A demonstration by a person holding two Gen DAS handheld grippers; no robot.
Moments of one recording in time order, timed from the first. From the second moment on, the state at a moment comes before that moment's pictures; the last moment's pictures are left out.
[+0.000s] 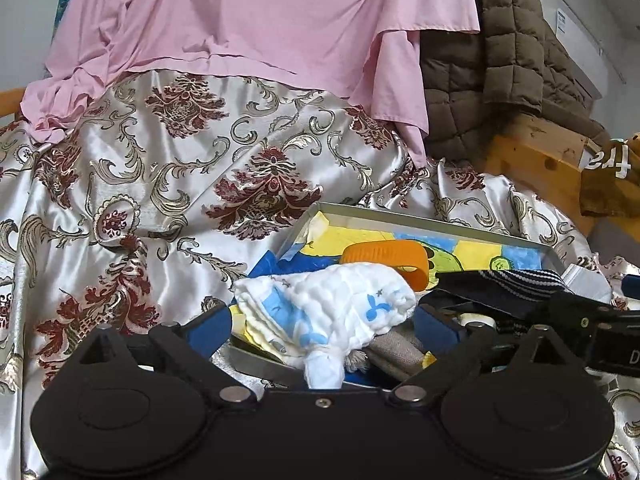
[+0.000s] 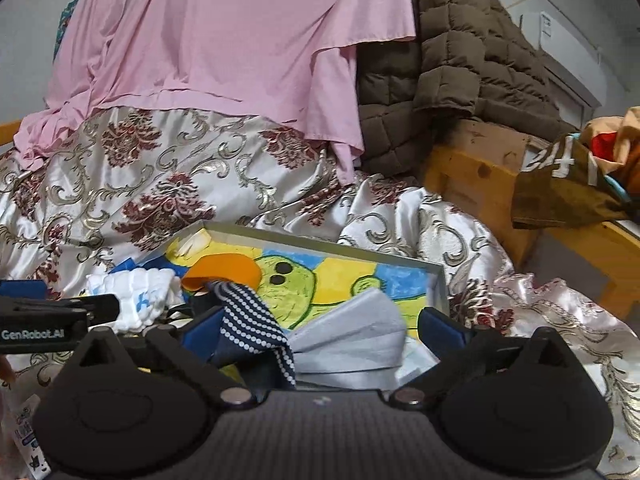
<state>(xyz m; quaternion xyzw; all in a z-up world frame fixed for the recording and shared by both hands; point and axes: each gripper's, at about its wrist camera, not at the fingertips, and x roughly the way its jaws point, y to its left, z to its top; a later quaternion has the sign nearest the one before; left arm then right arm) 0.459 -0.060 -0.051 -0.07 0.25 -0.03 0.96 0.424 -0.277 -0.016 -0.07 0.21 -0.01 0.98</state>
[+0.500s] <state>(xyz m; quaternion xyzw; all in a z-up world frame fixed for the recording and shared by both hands) 0.453 -0.062 -0.051 -0.07 0.25 -0.03 0.96 0.427 -0.291 -0.009 0.02 0.26 0.05 0.96</state>
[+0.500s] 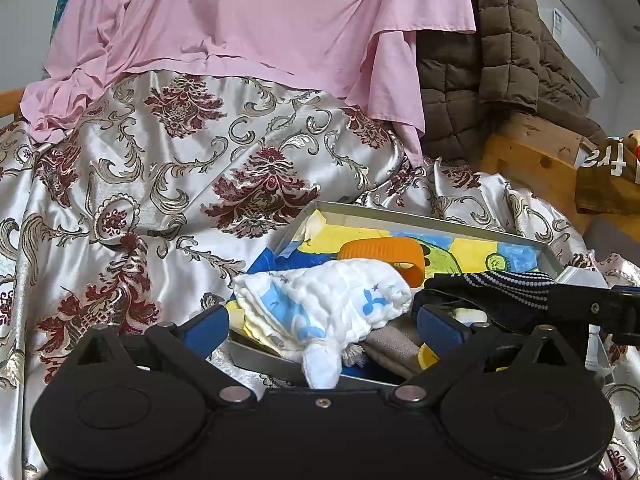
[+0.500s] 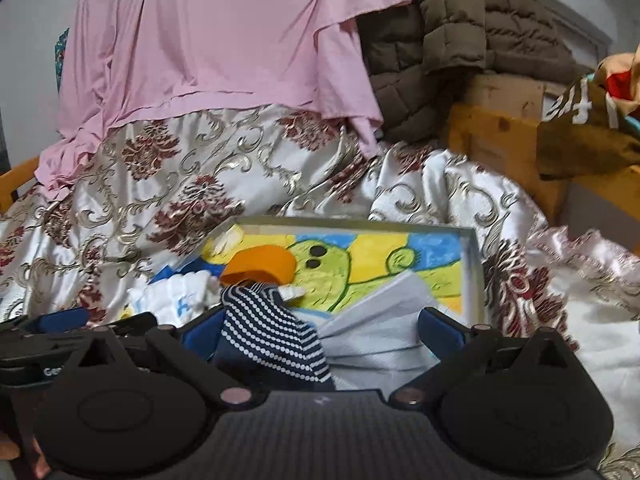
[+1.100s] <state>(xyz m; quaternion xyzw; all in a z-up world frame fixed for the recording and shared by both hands) 0.450 -0.054 -0.053 -0.08 0.25 -0.03 0.96 0.425 -0.298 -0.013 0.08 0.28 0.09 0.95</state>
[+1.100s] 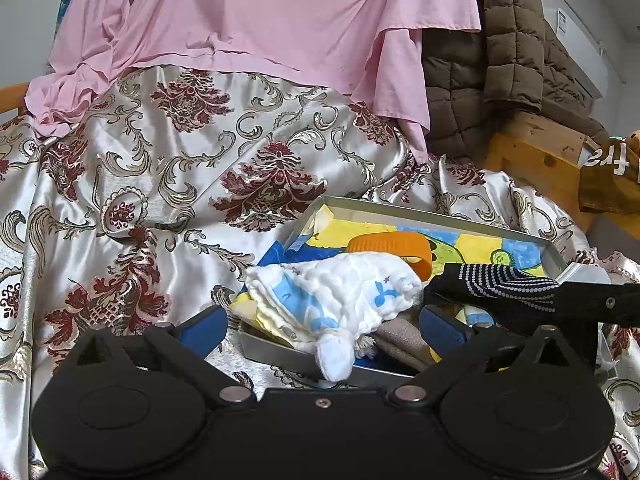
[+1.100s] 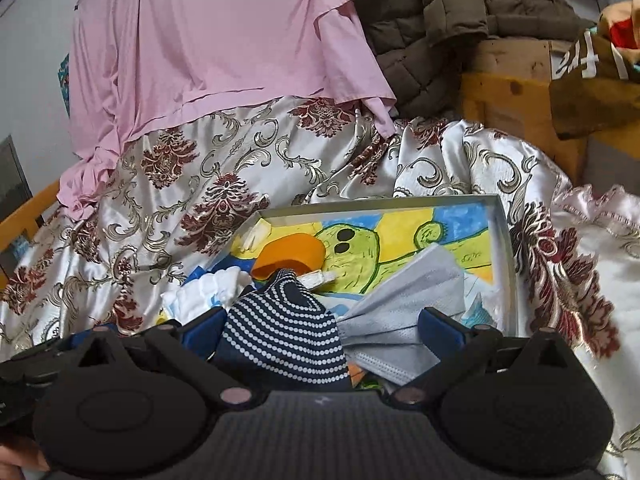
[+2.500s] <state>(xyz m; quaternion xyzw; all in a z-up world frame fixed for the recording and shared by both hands) 0.411 -0.038 -0.025 -0.10 0.24 -0.04 0.96 0.370 -0.289 0.014 0.03 0.20 0.07 0.98</state>
